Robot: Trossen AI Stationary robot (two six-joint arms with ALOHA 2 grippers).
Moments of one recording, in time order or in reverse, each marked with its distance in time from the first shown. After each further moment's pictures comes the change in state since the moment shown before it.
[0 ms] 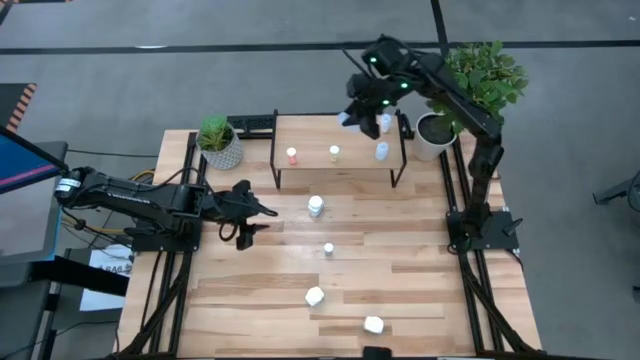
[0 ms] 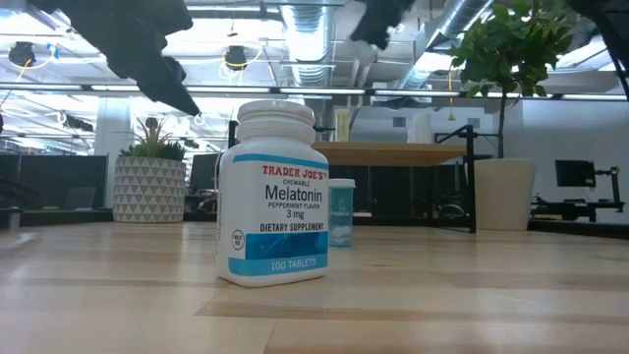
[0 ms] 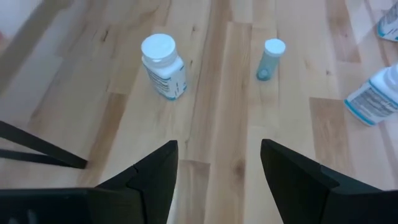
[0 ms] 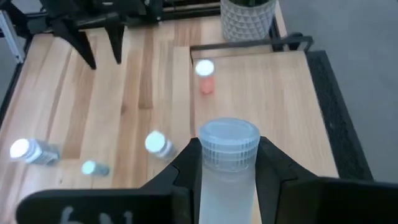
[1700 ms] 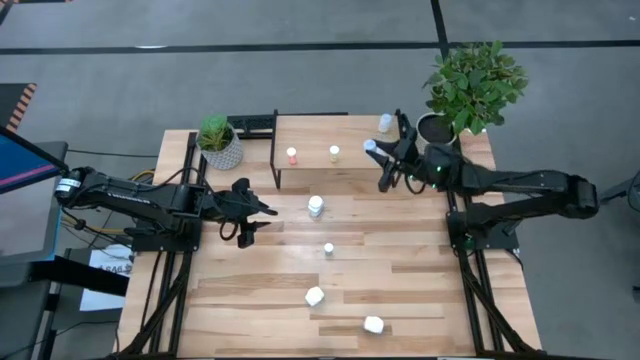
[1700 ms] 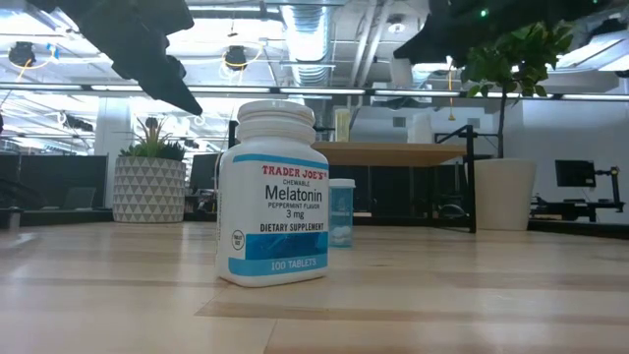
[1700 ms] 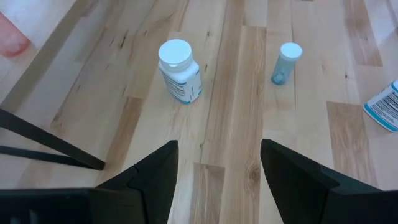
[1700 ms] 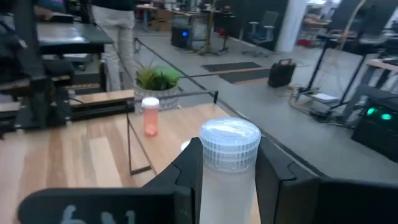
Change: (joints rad) left arm 0.000 0.000 0.000 0.007 -0.053 0.010; right arm 0.341 -0.905 -1.643 1.497 0.755 0.322
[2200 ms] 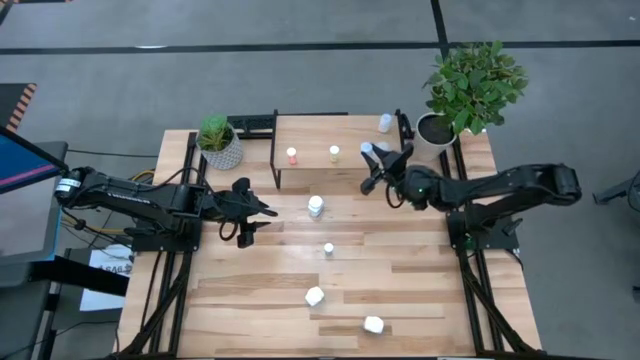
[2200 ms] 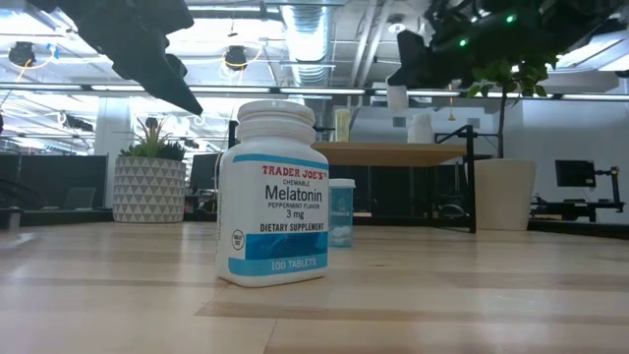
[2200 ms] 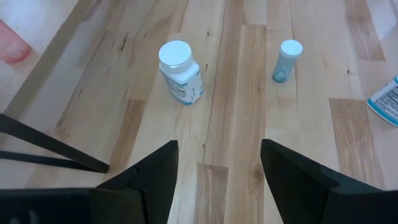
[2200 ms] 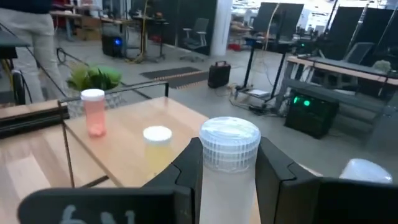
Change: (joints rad) left arm 0.000 0.000 0.000 0.000 -0.003 0.034; right arm 0.157 0.222 -0.111 0.384 0.450 0.017
